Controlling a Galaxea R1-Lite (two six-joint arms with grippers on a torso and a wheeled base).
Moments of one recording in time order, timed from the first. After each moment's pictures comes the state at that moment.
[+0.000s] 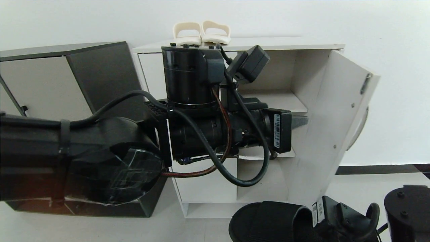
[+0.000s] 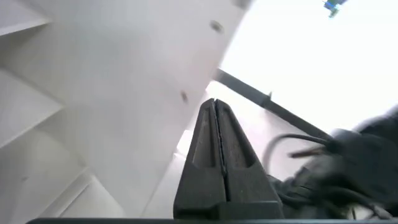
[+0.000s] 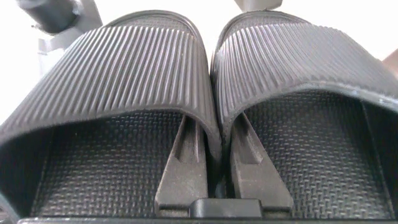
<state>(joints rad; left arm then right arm) -0.86 1.78 -1.27 -0.47 -0.36 -0.26 0.96 1.41 -0.41 -0.55 0.21 -0.03</state>
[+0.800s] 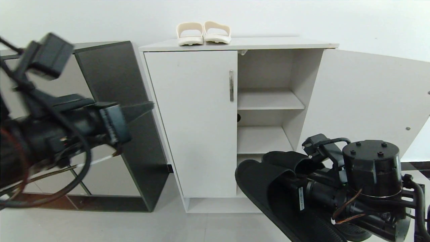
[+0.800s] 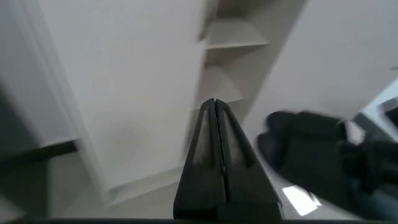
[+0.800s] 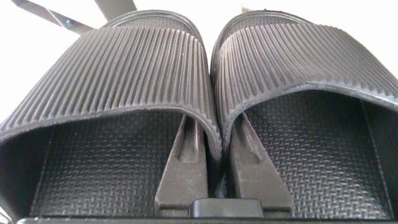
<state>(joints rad) -0.51 1.22 -0.81 -0.37 0.02 -0.13 0.77 1.59 -0.61 -0.61 -0.21 0.19</state>
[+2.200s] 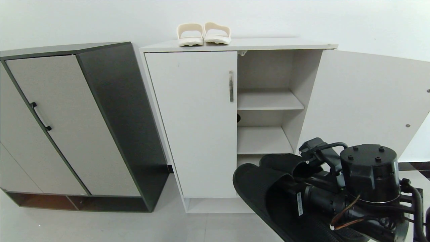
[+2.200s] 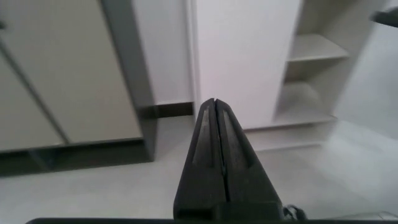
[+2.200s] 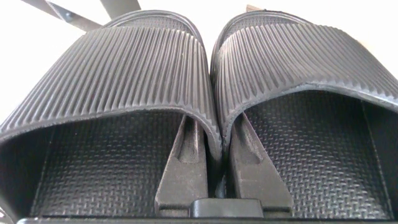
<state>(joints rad) -0.03 0.06 0.00 0.00 -0.06 0.06 0.79 1.60 -0.59 -0.62 -0.21 0.17</state>
